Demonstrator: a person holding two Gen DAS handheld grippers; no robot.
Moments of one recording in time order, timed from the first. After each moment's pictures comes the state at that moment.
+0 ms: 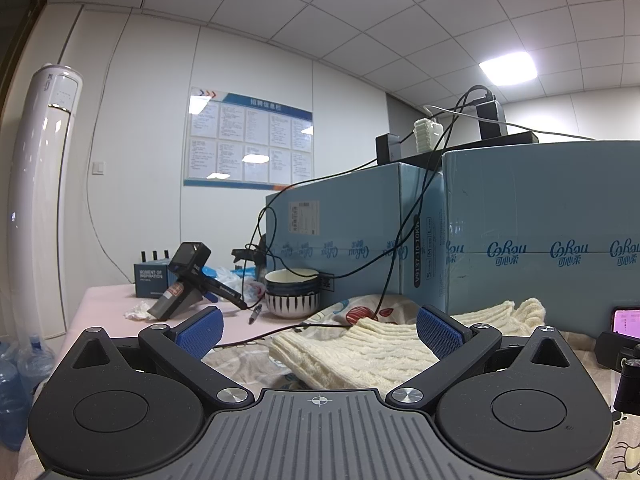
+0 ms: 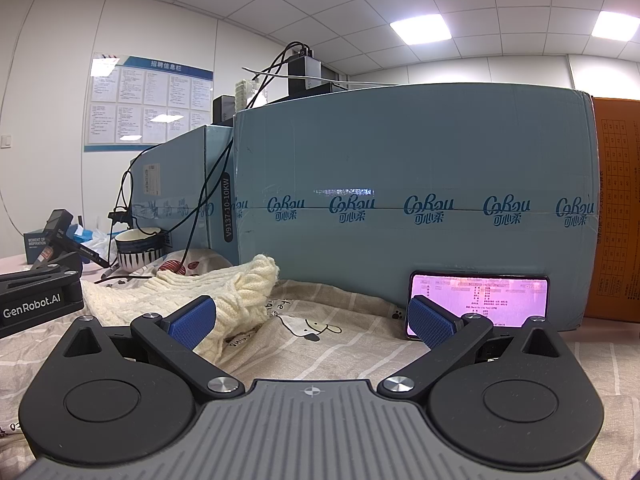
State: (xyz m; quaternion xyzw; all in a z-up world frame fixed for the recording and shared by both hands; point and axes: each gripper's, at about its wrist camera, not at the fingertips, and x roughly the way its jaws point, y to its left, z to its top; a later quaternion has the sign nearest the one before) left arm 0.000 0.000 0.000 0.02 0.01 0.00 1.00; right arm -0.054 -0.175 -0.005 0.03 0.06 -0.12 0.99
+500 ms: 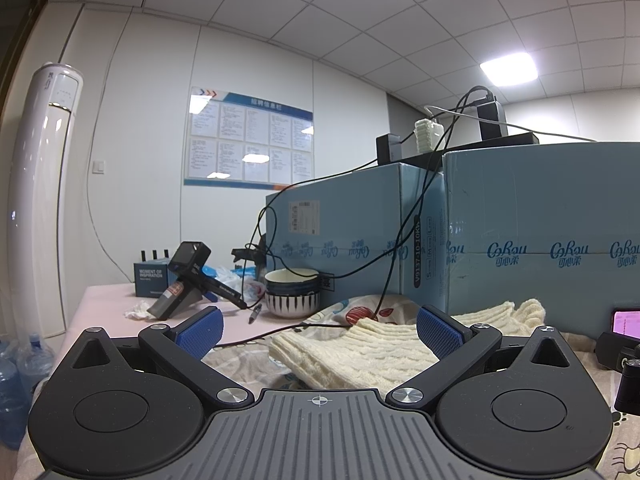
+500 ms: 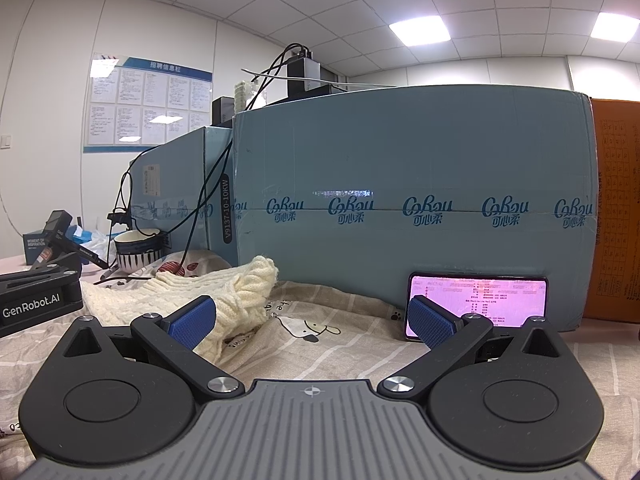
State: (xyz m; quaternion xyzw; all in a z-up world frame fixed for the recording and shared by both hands) left arm 0.003 0.003 -0.001 0.01 0.01 0.00 1.00; right arm -0.056 -0.173 -0.006 0.03 0.06 -0.13 0.99
